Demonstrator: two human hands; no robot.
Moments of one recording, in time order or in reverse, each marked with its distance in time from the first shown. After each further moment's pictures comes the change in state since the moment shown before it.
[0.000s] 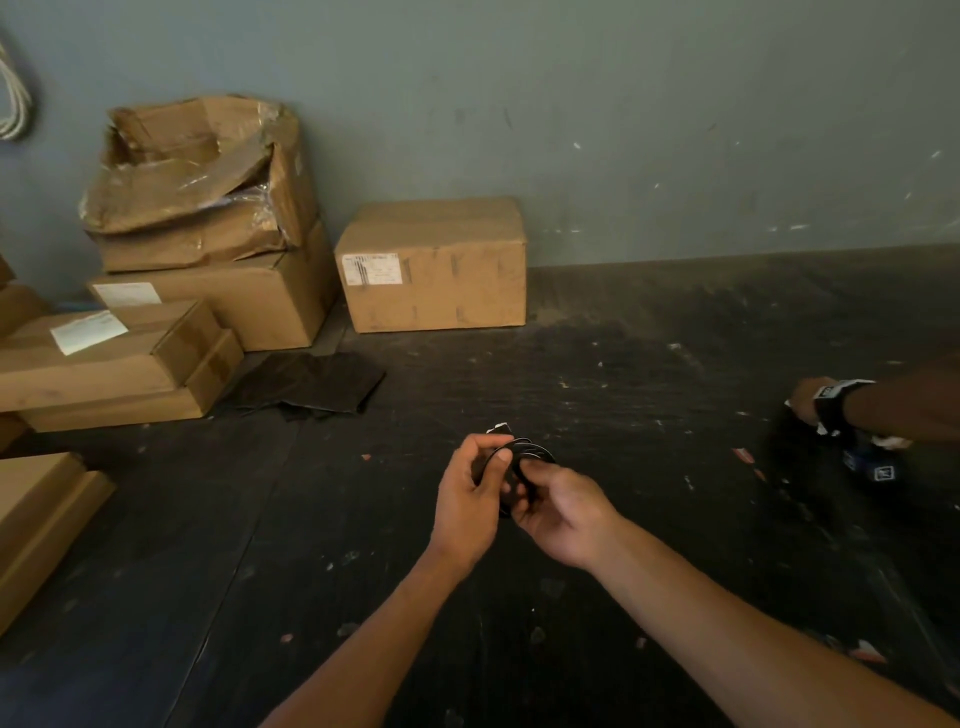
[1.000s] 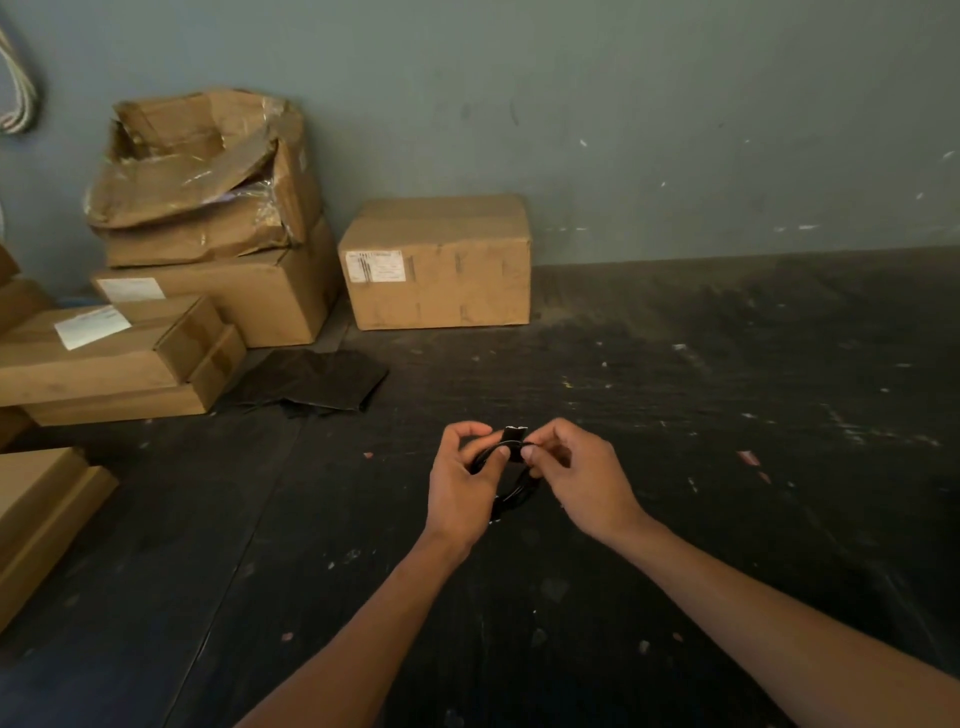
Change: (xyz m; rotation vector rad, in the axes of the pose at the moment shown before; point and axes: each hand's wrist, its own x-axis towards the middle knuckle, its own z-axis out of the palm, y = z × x) left_hand 0.014 0.001 -0.003 -0.077 0.116 -0.091; right_hand 0.001 -0.022 -0.014 -1.179 -0.020 -0.944
